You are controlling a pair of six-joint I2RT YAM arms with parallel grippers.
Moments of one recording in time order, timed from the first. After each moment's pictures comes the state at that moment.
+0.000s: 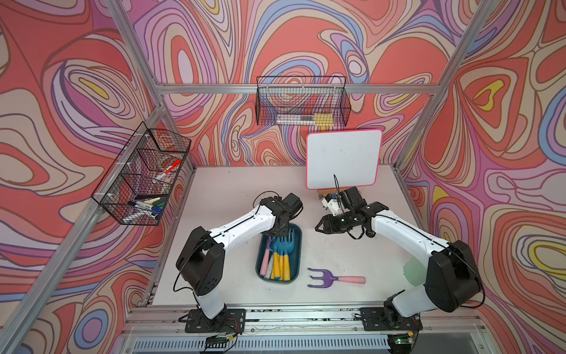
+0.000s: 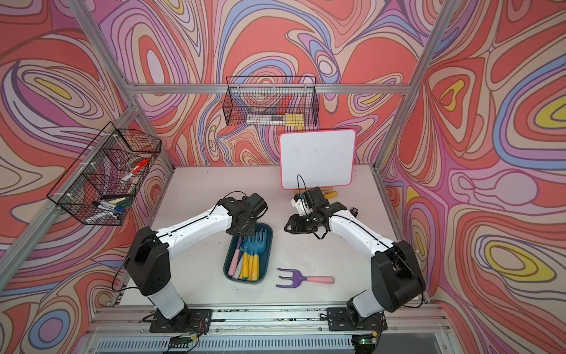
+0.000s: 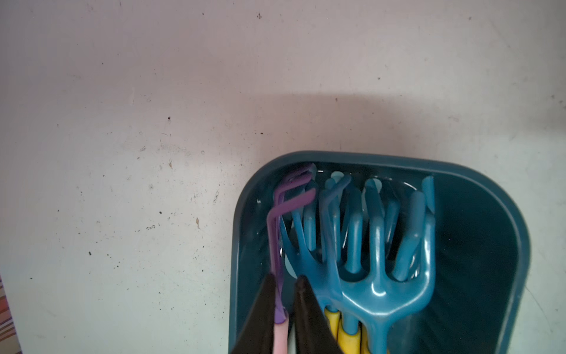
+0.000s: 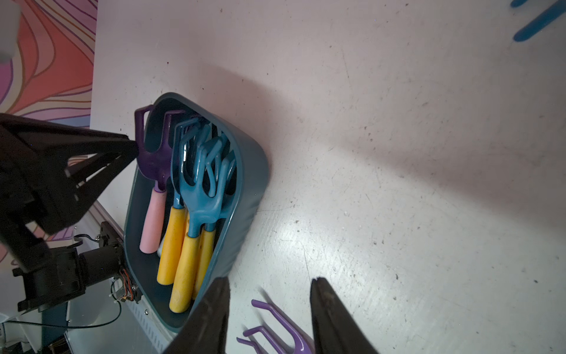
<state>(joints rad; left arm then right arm) -0.71 1.73 1.37 -1.03 -0.34 -0.63 0.43 1.50 1.07 -0.63 -0.46 0.28</state>
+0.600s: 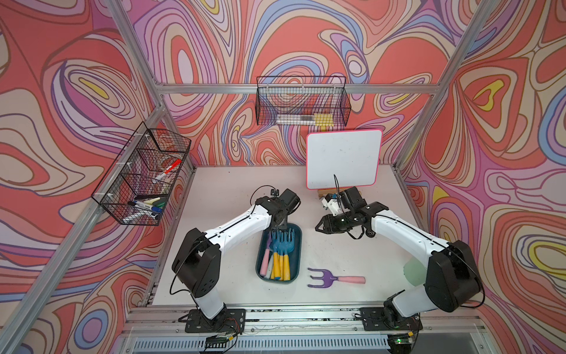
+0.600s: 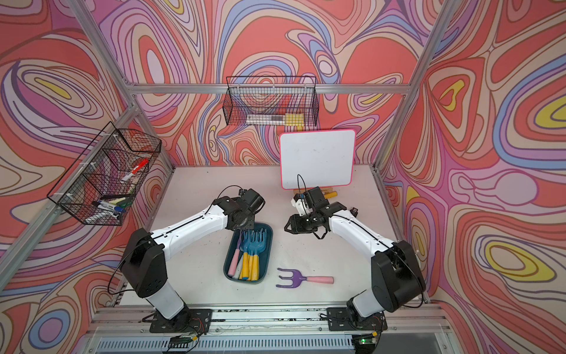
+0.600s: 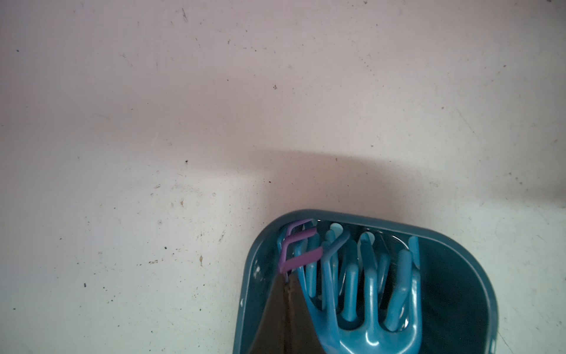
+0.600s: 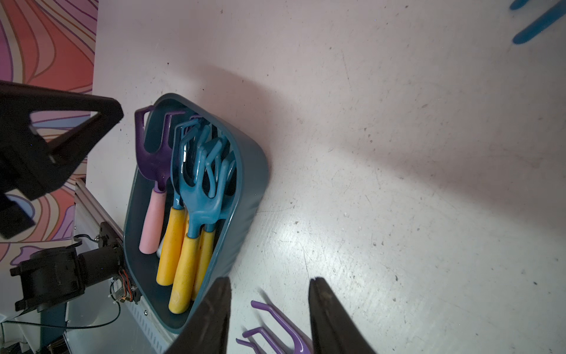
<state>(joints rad) -0.68 1.68 1.34 -0.91 -0.42 -0.63 0.43 1.50 1.07 -0.63 -0.46 0.27</state>
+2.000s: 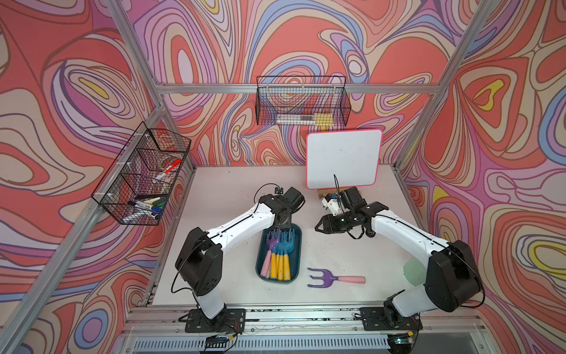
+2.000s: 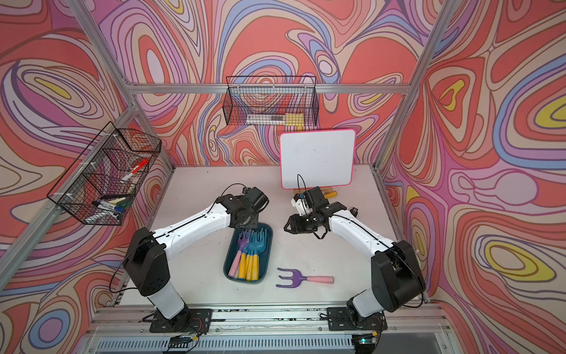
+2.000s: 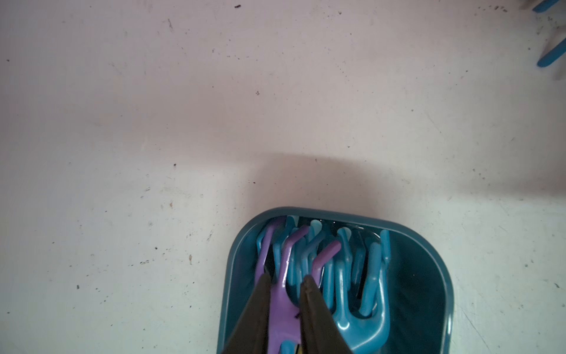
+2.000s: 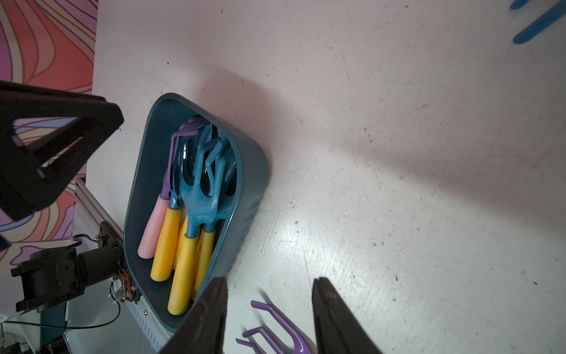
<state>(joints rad) -0.72 1.70 1.40 -0.96 -0.41 -0.64 0.43 1.50 1.07 -0.63 -0.46 0.27</state>
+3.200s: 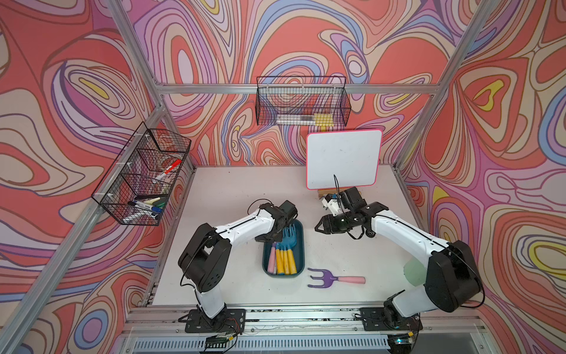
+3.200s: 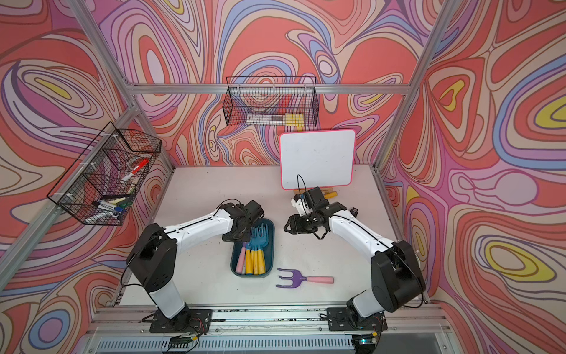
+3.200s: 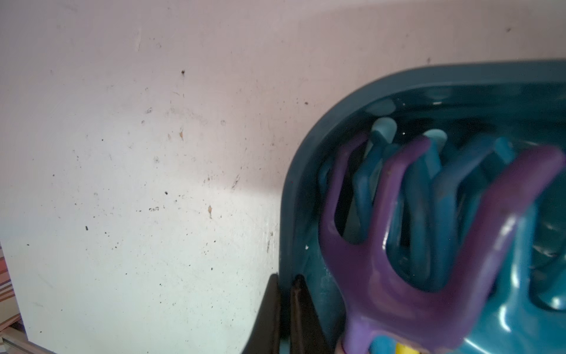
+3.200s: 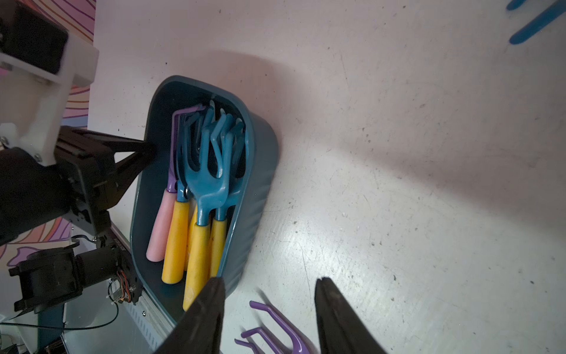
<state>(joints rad) -0.68 1.78 1.28 -1.00 -0.36 -0.69 0.43 1.50 1.07 -0.63 -0.45 0.27</state>
